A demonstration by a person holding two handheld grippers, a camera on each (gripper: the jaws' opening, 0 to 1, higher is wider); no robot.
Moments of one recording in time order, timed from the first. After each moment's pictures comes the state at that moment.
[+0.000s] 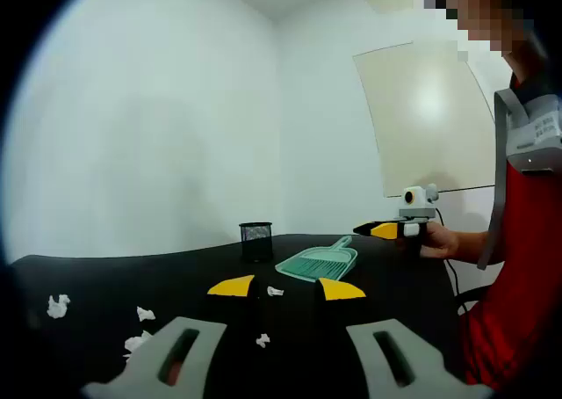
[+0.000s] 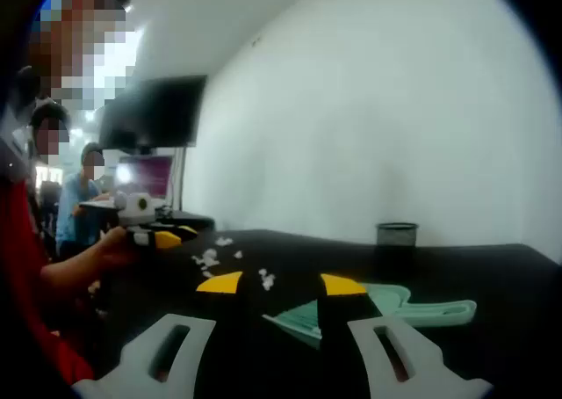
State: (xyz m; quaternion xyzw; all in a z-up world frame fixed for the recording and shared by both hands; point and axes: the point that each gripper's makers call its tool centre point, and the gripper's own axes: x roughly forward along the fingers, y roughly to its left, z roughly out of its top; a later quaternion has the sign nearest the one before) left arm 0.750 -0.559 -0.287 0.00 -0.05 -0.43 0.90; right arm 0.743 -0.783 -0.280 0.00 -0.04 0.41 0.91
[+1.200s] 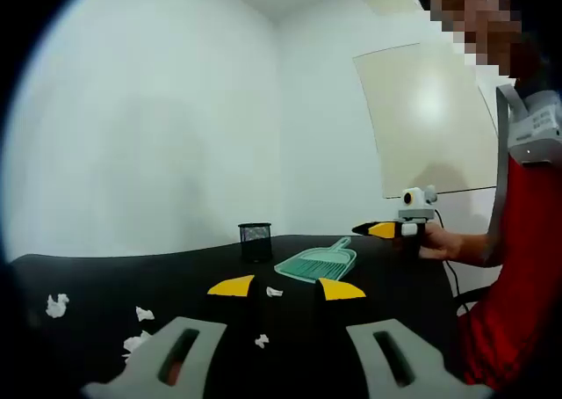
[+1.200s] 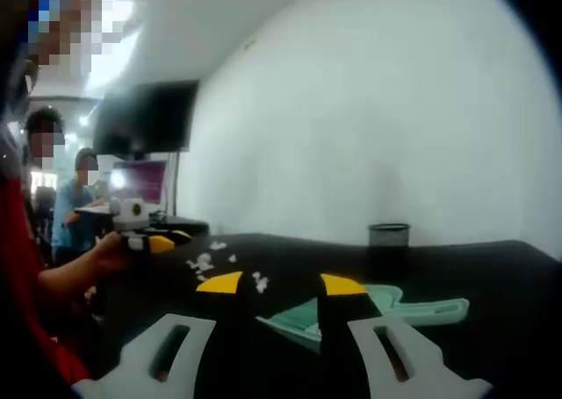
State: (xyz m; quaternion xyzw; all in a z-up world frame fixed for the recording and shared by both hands) left arm 0.750 -0.559 -0.288 -0.01 -0.05 -0.43 0.90; right arm 0.745 -0.790 -0.278 0.01 -0.05 0.39 0.92
